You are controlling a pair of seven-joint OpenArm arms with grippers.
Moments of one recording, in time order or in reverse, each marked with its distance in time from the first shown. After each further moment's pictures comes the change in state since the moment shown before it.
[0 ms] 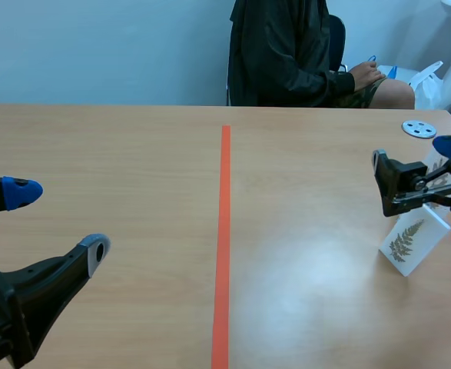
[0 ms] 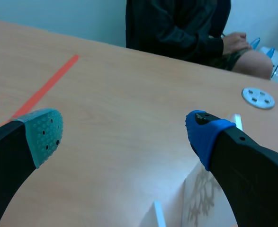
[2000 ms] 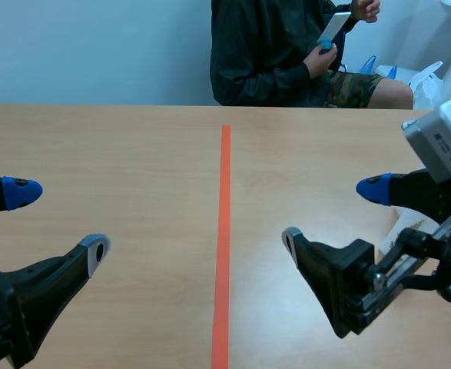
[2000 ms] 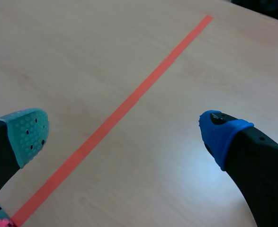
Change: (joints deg) left arm 0.0 0.0 0.0 0.0 0.0 0.0 0.0; right arm -25.8 8.4 -11.3 32.7 12.7 -0.5 -20.3
